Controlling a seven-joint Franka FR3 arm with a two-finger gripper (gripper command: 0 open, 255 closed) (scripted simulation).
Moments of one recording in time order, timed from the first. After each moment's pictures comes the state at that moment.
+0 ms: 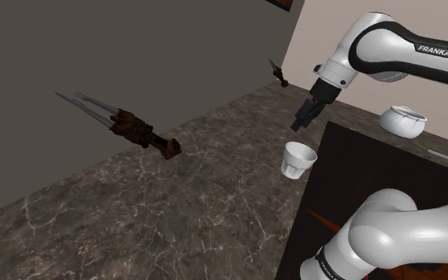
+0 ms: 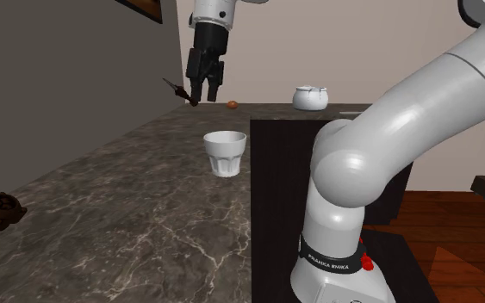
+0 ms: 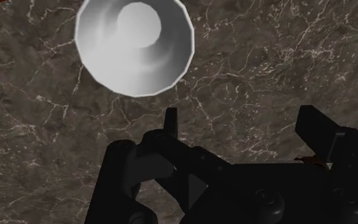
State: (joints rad) arm -0.07 -0.84 -0.20 -2.46 0.02 1.72 -0.24
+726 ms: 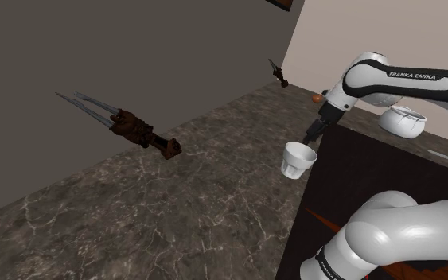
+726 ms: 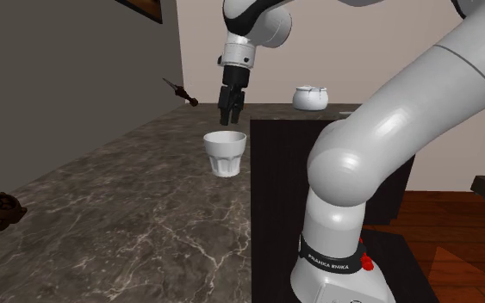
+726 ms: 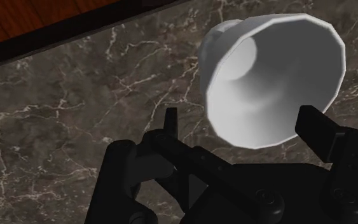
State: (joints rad) arm -0.16 -0.74 -0.46 -2.54 -0.11 1.88 -0.47
